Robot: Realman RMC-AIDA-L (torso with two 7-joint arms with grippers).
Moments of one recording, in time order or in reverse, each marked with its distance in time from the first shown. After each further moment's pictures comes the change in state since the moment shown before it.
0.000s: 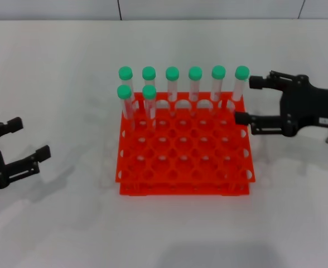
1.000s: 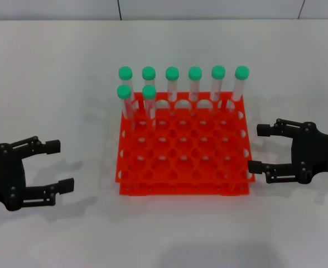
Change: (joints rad) left arm -0.152 0.083 0.002 -0.068 0.193 0.227 -0.095; right arm 0.012 -0.022 0.080 0.225 -0.085 -0.138 -0.124
